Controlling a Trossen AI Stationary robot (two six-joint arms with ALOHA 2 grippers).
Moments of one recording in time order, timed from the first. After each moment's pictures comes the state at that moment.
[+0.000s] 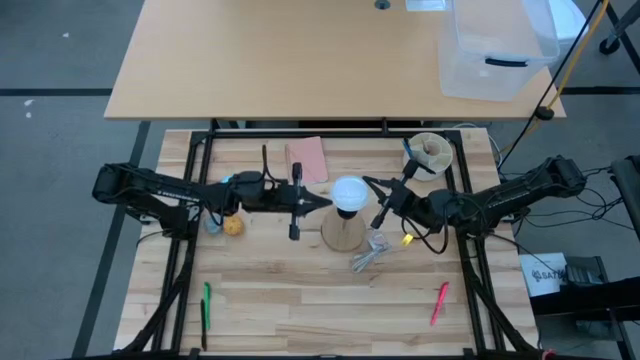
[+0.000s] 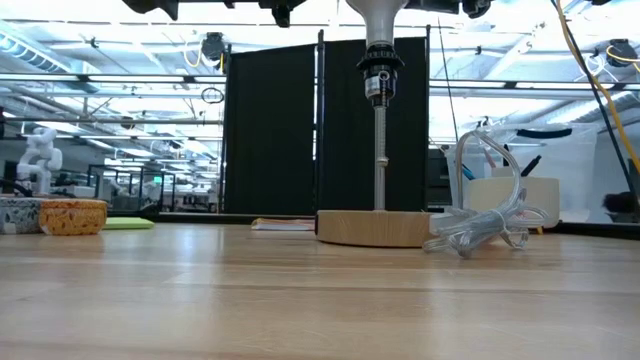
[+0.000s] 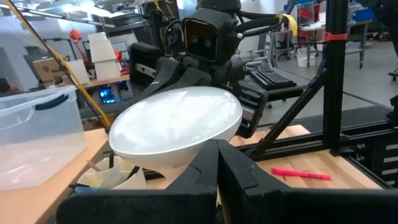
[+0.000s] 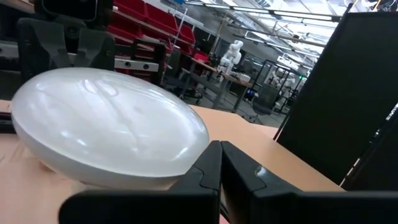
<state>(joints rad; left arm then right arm) 0.01 1.39 0.85 0.59 0.05 0.19 0.26 1.13 0.66 0.58 0.82 -0.41</state>
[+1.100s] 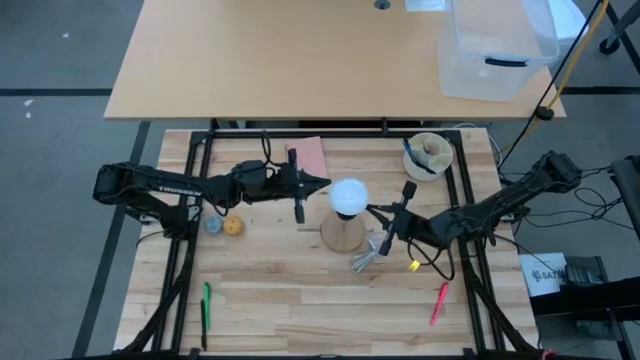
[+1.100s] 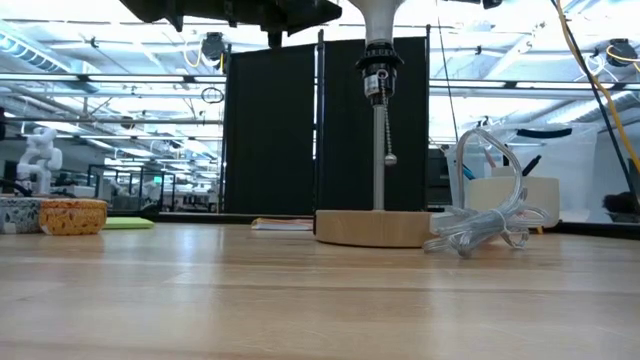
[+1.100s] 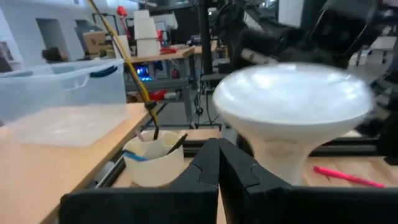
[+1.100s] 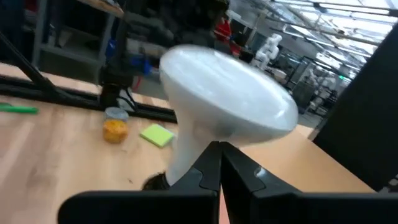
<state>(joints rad) 0.08 1.38 0.85 0.55 -0.03 0.11 0.44 1.14 0.66 0.44 0.89 -0.33</state>
